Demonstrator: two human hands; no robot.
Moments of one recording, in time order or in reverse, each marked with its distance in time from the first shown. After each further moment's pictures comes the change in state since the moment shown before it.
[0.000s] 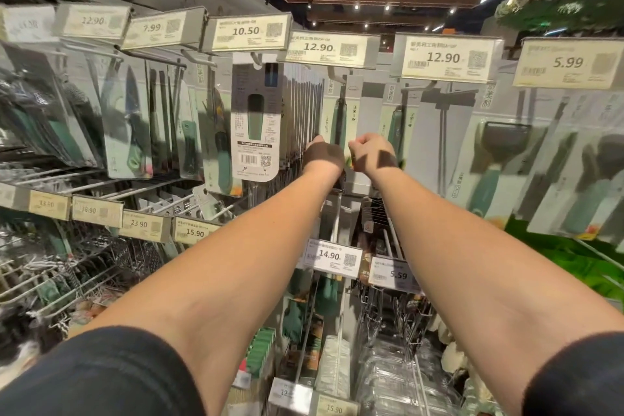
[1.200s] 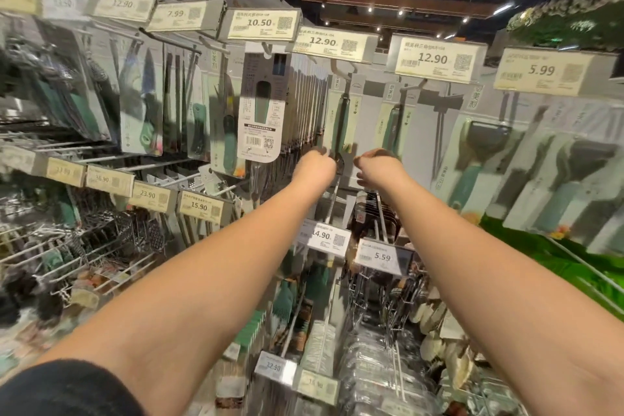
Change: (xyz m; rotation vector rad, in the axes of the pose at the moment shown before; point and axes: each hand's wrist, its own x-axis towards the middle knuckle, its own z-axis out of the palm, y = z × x) left_hand -0.054 -0.020 -0.025 0.101 -0.036 0.059; right_hand -0.065 0.011 -0.033 0.043 -0.187 0.092
